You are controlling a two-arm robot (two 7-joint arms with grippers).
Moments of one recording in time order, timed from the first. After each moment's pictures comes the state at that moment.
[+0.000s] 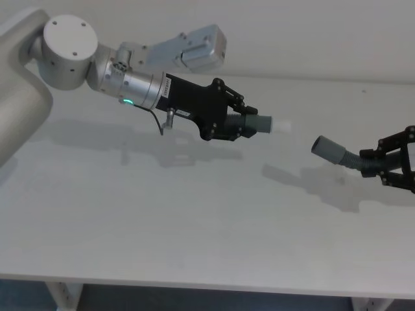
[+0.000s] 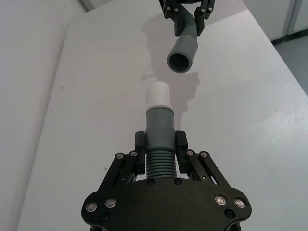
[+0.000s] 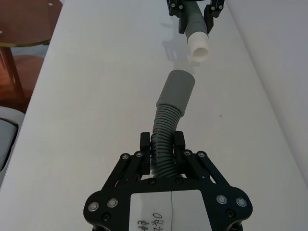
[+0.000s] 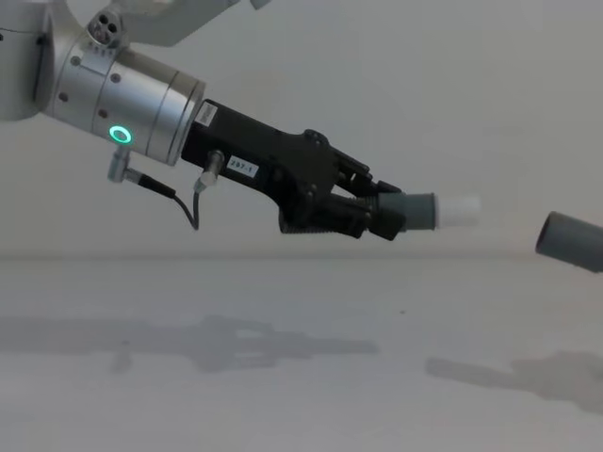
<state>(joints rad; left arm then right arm) -0.95 0.36 0.78 -1.12 -0.25 -0.05 -1.17 0.64 0.84 -0.53 -1.26 0.43 -0.27 1.31</state>
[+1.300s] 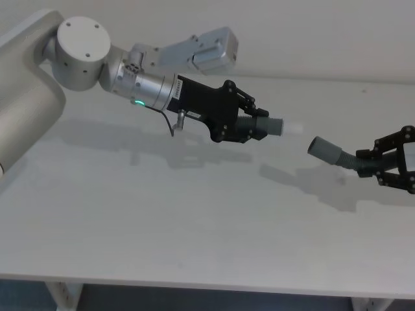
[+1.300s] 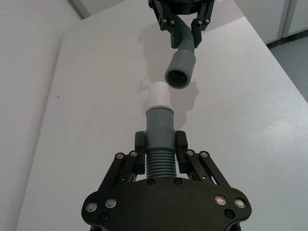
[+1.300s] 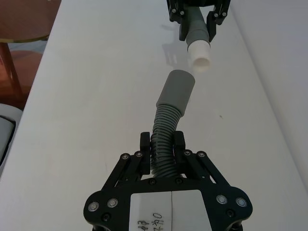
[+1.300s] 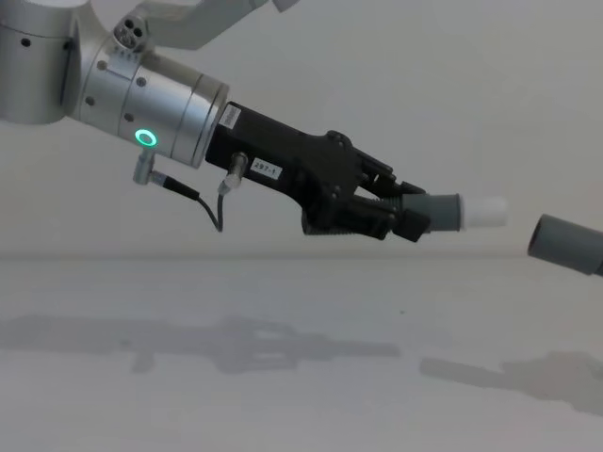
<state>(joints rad) -0.97 0.33 0.82 -1.09 -0.27 -0.08 -1.17 0.65 0.85 -0.56 -1.28 0.42 -0.27 1.27</state>
